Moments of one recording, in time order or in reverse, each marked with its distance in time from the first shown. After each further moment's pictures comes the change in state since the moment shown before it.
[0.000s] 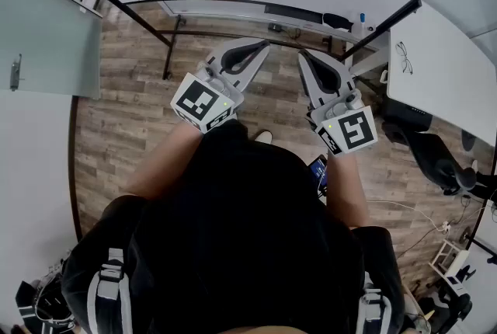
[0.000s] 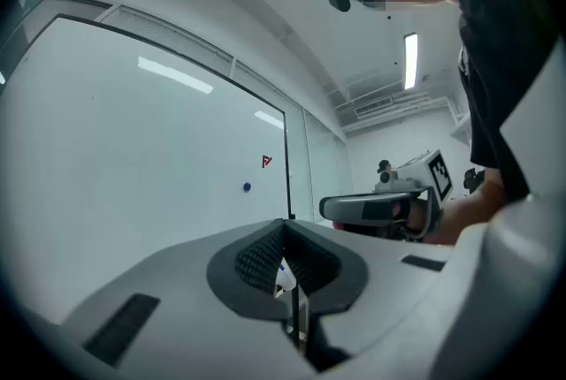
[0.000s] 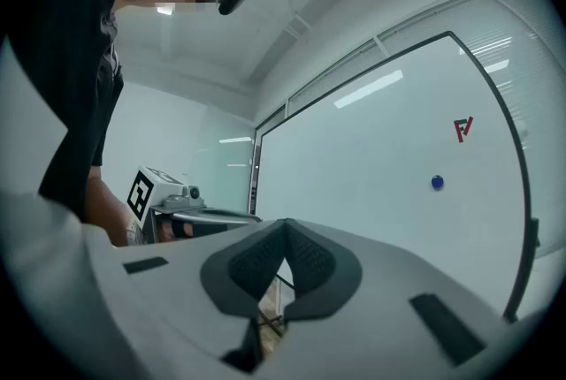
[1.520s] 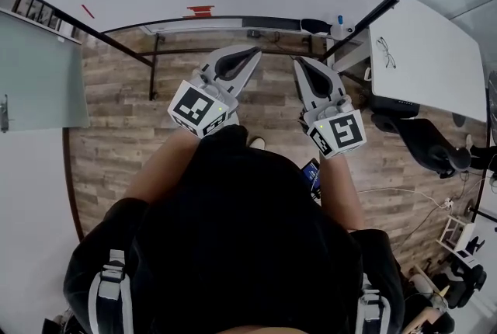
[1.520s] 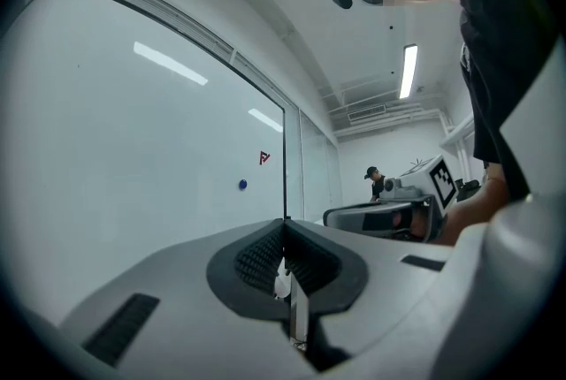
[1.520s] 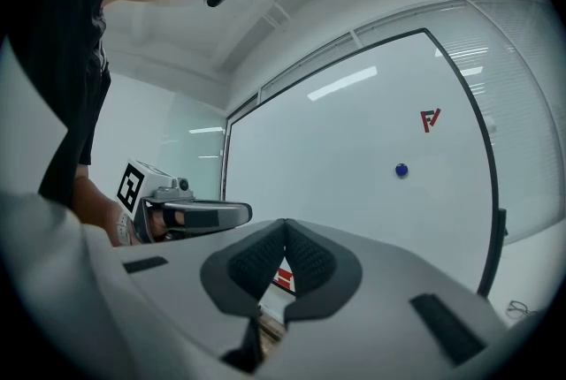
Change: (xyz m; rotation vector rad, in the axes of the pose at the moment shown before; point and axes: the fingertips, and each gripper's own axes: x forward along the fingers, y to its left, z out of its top) left arm 0.042 0.028 -0.004 -0.043 0.002 -0.091; right arm 0.008 -0.051 -0.022 0.054 0.073 -0.183
